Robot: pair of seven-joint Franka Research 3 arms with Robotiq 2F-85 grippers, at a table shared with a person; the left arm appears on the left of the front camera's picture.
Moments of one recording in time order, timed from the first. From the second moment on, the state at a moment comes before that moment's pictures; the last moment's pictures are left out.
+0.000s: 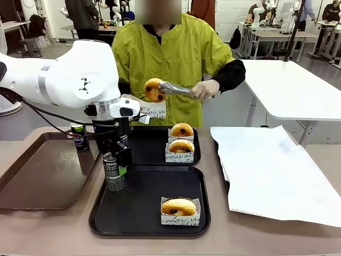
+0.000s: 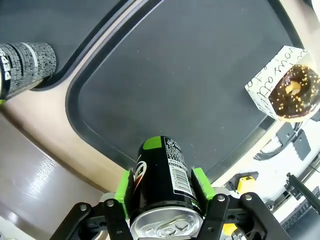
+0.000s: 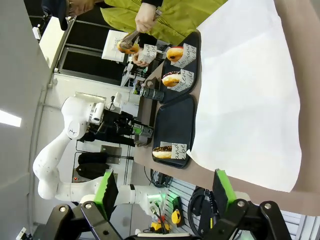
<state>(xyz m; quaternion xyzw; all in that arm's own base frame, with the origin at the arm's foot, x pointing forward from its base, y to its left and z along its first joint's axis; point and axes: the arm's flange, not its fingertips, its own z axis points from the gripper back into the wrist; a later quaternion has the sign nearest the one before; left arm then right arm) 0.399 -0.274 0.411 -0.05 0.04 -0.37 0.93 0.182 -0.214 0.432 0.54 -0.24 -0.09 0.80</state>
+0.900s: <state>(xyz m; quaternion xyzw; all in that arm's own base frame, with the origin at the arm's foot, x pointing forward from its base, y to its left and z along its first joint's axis) 0.381 -0.279 0.405 -0.05 -0.01 -0.39 0.92 0.182 -0.214 0.432 0.54 -0.24 -0.09 0.80</state>
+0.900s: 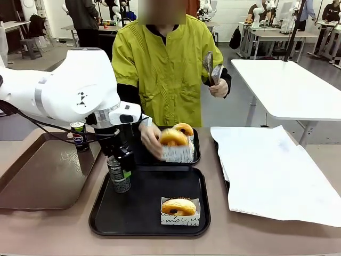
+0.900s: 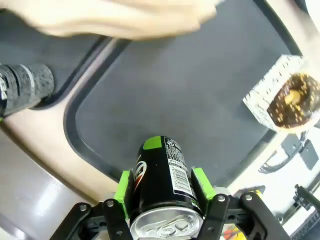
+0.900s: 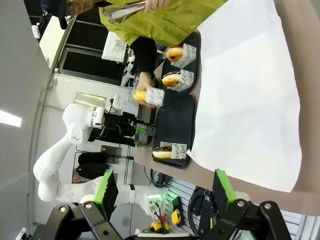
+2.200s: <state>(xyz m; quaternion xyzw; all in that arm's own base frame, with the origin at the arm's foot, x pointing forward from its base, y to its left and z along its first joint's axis) 0.282 -0.219 0.503 -0.03 0.09 -0.45 0.89 0.182 -0.214 0.432 0.54 -0.24 -0.09 0.80</state>
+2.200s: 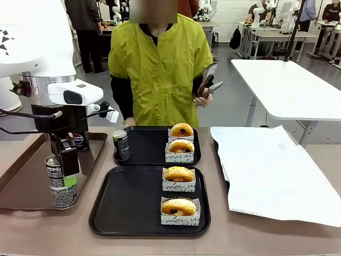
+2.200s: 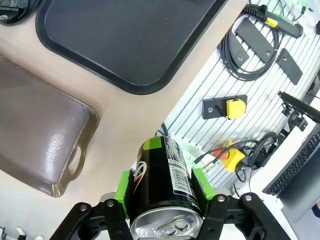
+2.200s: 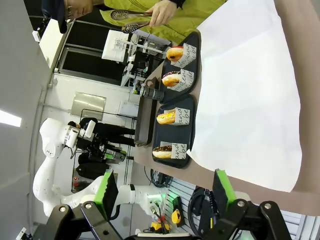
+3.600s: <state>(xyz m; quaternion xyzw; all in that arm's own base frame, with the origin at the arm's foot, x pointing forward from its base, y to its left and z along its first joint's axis) 0.390 -0.288 0.372 -0.03 -0.01 -0.41 0.91 0.182 -0.214 0.432 0.54 -0.24 -0.09 0.80</state>
